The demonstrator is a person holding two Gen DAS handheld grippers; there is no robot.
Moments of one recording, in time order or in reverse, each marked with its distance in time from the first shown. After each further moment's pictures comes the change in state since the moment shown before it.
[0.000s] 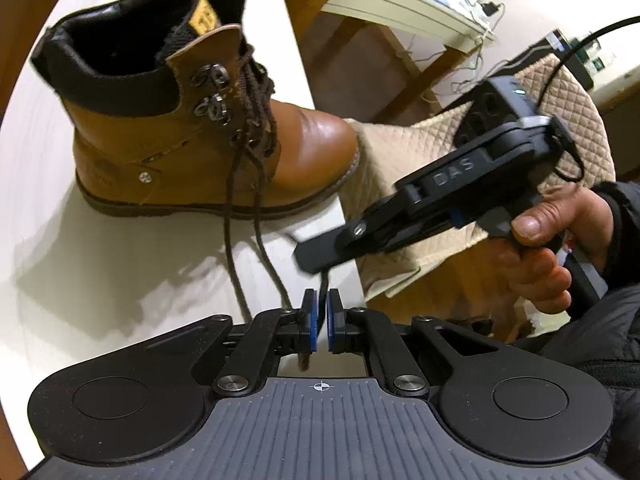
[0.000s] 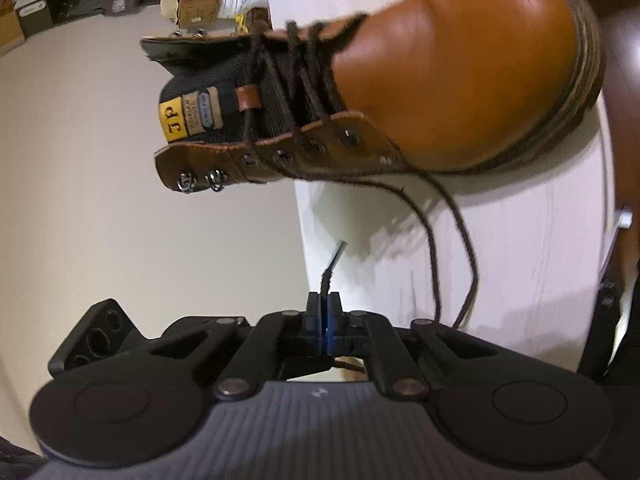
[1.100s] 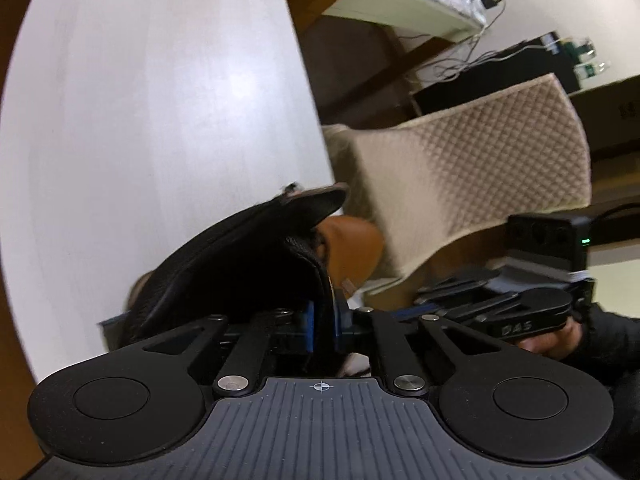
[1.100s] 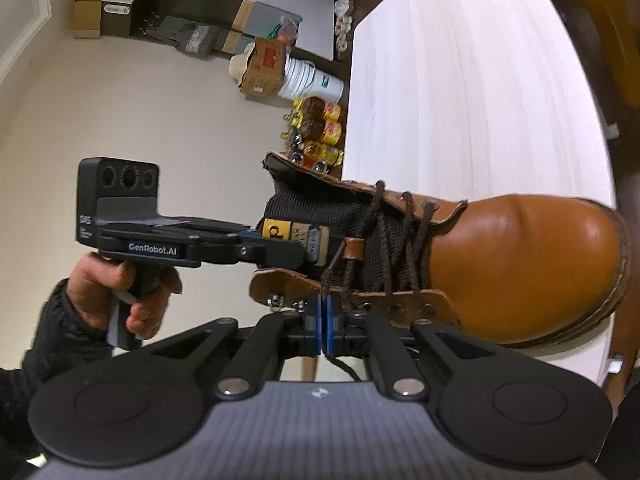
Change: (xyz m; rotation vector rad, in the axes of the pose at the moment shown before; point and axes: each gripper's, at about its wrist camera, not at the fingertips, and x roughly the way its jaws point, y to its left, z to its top) left arm -0.016 0.070 0.174 0.049 0.180 -0.125; right arm -0.021 0.047 0.026 -0.204 -0.260 0.052
